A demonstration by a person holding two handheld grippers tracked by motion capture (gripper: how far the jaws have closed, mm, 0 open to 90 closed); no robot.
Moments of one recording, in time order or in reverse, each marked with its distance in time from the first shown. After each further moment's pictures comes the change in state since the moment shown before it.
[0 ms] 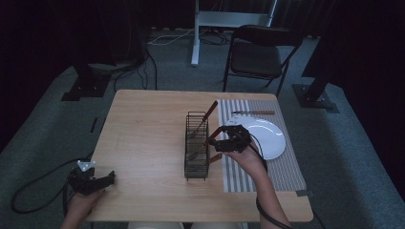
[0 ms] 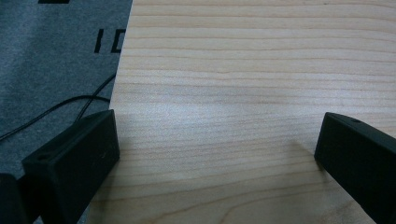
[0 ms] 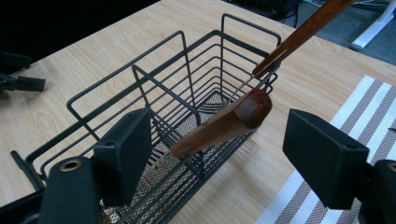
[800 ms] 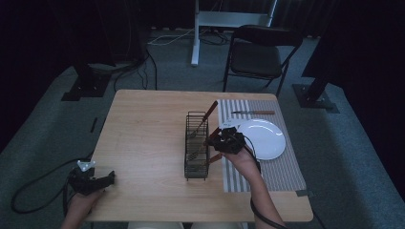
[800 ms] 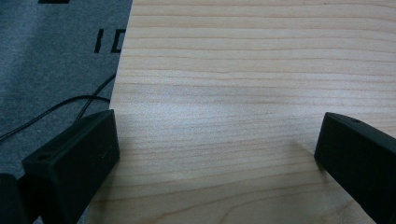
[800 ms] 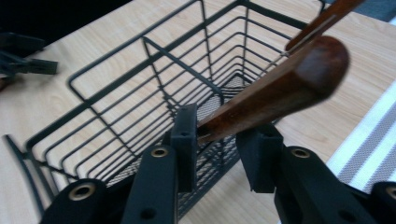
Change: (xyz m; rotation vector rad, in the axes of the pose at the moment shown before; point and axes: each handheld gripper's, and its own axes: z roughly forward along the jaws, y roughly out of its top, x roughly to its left) left arm 0.000 0.000 0.000 -0.001 0.000 -0.003; right arm 0.002 -0.009 0.020 0.057 0.087 0.011
